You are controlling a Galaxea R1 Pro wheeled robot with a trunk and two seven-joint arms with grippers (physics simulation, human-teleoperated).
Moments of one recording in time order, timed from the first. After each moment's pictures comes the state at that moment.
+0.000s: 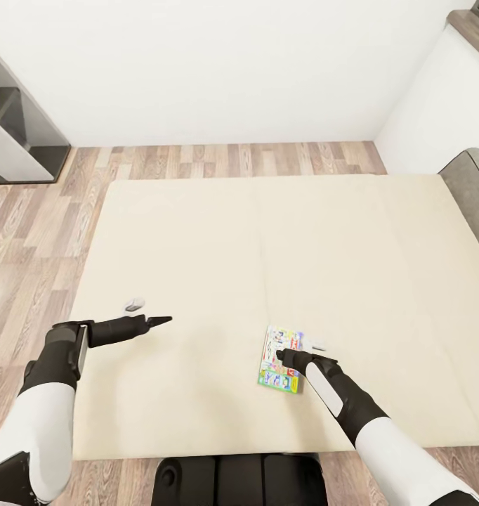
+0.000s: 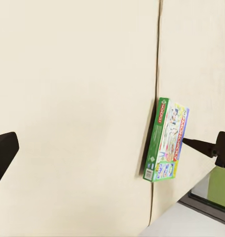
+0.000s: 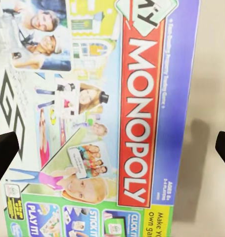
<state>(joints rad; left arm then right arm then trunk) -0.85 0.09 0.52 -0.85 -0.38 0.74 -1.17 -0.71 -0.02 0.34 -0.74 -0.64 0.41 -0.24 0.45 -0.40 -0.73</state>
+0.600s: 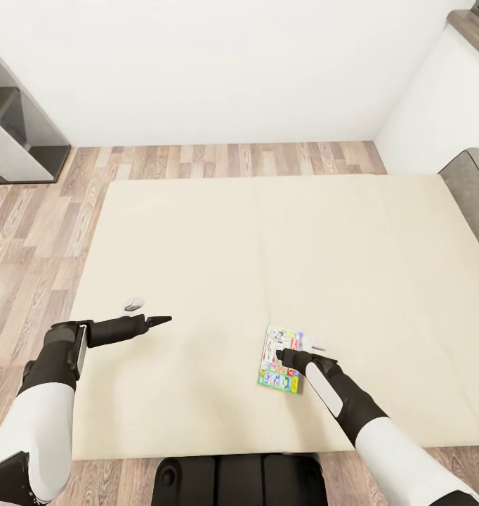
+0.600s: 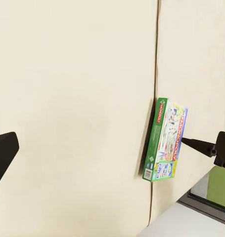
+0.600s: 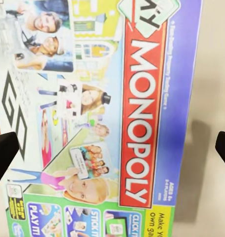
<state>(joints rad) -0.85 0.10 0.52 -0.85 -0.38 0.74 -1.18 -0.71 -0.02 0.34 -0.74 -0.64 0.41 -0.25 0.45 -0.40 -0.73</state>
